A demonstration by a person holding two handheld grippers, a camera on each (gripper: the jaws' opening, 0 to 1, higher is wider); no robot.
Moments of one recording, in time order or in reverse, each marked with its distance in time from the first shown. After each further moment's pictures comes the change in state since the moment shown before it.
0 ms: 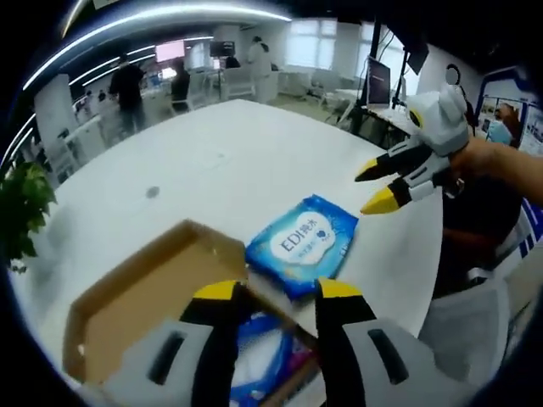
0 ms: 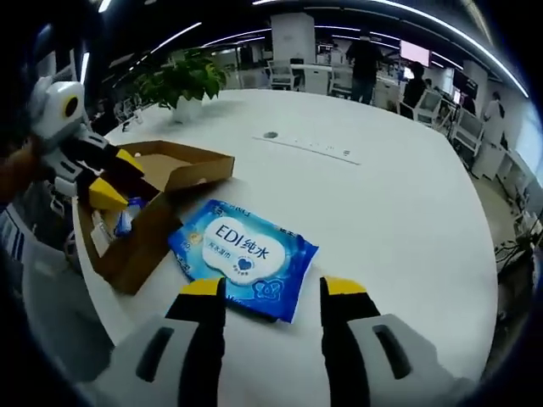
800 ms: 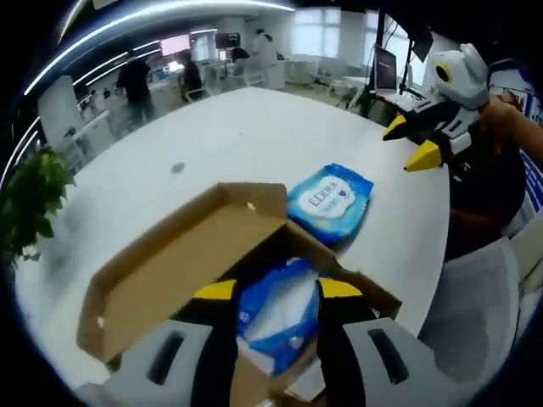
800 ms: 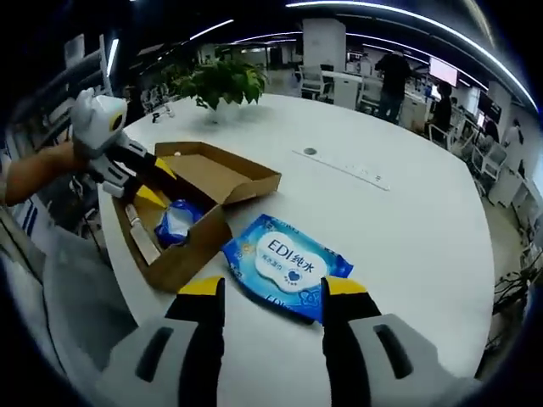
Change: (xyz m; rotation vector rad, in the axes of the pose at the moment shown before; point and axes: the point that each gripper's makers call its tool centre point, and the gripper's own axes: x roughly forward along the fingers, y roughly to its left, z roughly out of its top) left arm -0.033 0.037 -0.052 0.016 0.063 0.053; right arm -0.029 0.062 0.029 -0.111 -0.006 0.110
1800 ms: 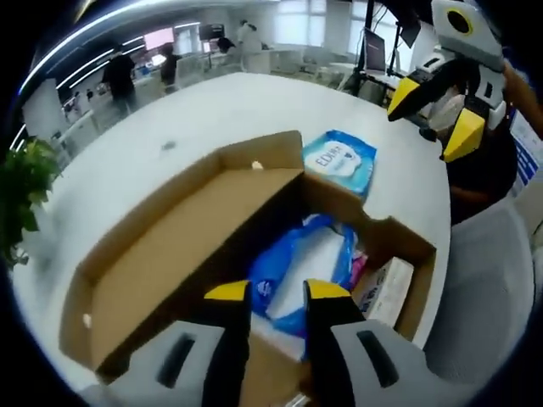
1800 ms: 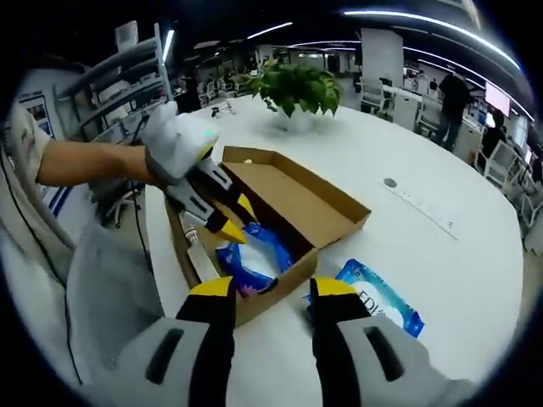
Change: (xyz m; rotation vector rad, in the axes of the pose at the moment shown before) left arm 0.026 0.021 -0.043 0.068 0.049 -0.086; right arm 0.048 0.108 0.040 -0.186 -0.004 0.243
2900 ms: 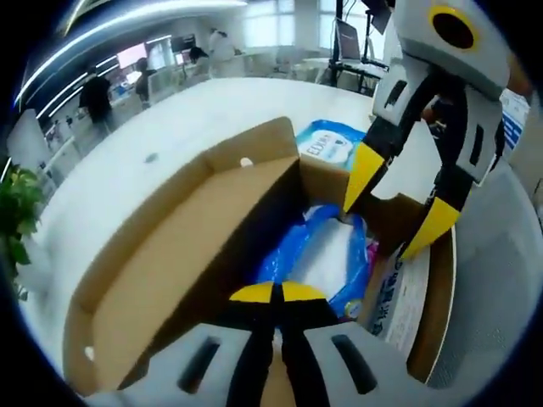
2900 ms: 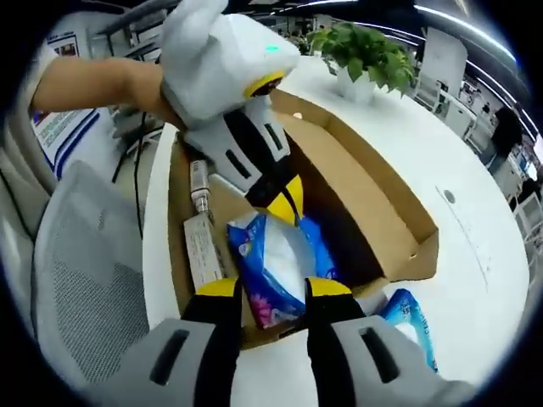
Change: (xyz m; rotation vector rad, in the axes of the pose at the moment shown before) left arm 0.012 0.008 -0.002 0.124 -0.018 -0.043; right arm 0.092 0.029 -0.026 -0.250 0.207 0.124
